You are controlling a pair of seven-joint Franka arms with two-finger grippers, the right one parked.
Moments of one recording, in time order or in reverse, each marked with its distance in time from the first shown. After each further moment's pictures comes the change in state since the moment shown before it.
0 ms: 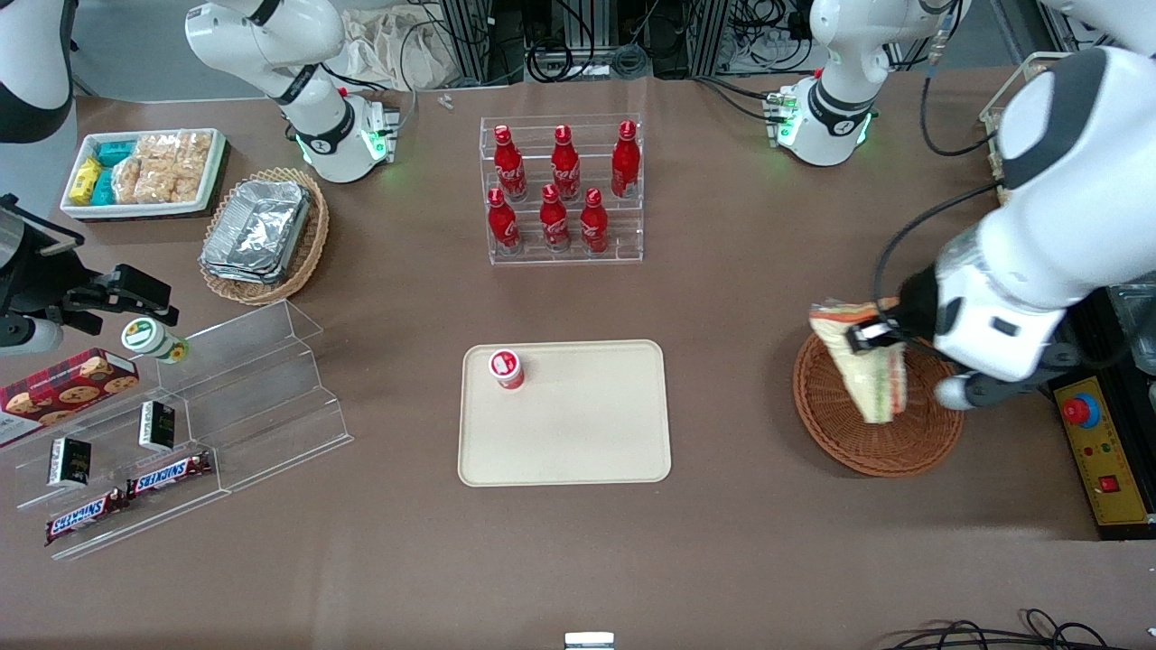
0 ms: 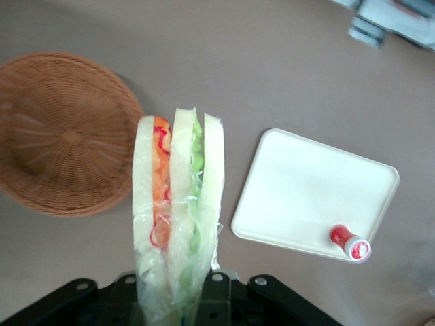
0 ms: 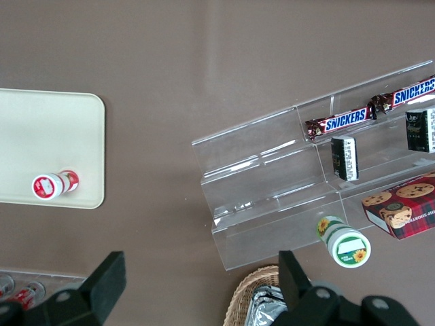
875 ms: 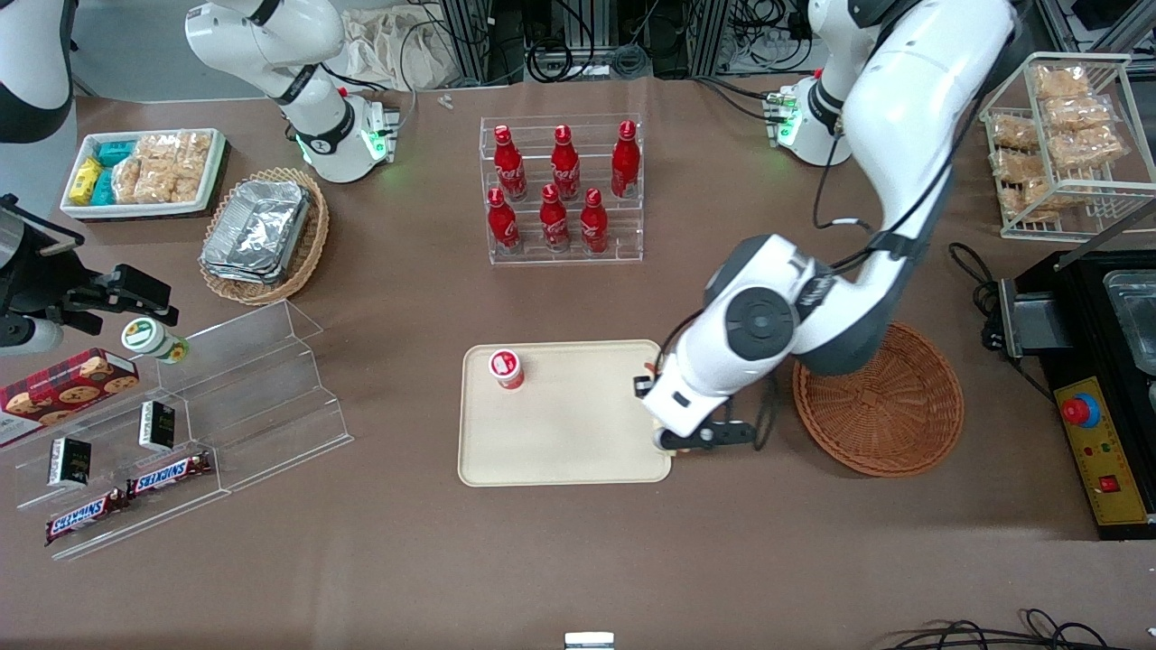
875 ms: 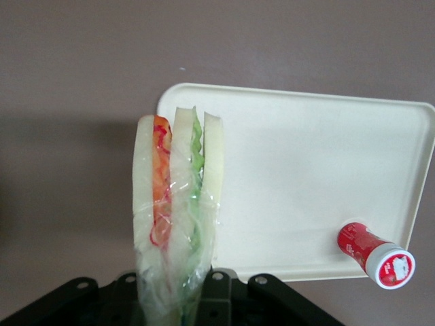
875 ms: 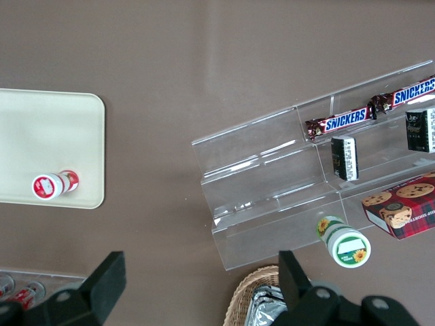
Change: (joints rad) arm -0.287 0.345 -0.009 -0.097 0.197 0.399 -0.057
